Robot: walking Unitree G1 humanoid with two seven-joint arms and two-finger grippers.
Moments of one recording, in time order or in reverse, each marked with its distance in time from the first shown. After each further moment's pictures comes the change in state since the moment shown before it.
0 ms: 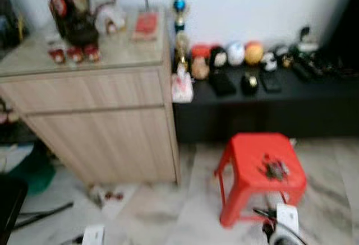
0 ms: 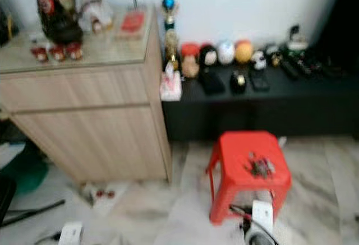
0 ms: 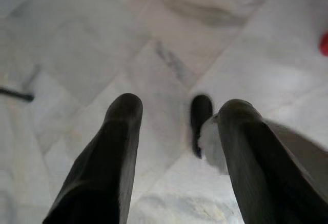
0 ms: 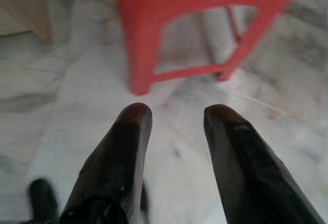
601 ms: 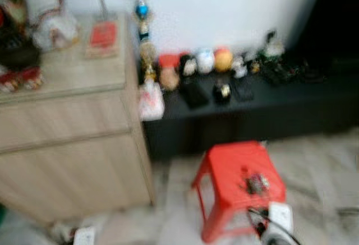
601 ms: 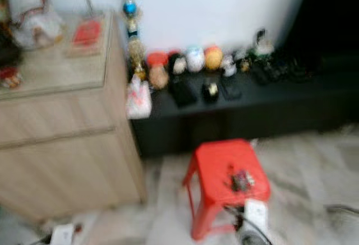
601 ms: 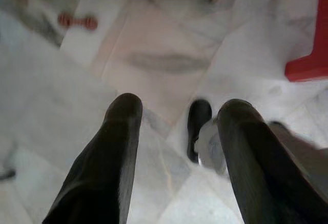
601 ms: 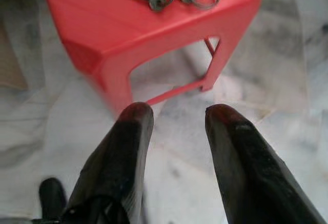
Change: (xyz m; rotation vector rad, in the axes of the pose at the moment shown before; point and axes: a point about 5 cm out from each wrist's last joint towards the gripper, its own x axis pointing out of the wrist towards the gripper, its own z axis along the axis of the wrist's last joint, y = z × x) left arm 0.000 0.001 0.003 -0.053 -0.020 0.027; right arm 0.000 0.003 0.000 0.010 -0.002 0.003
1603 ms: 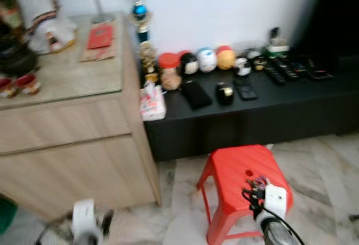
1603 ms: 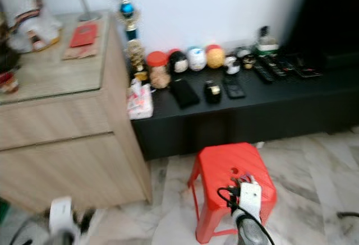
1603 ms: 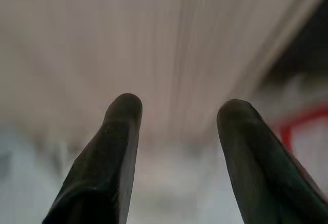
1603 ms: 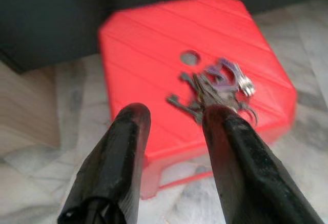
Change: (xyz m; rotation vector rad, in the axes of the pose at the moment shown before) left arm -0.008 -0.024 0.129 -0.009 -0.631 -0.062; right arm -0.002 0.013 0.043 -0.035 -0.318 0.081
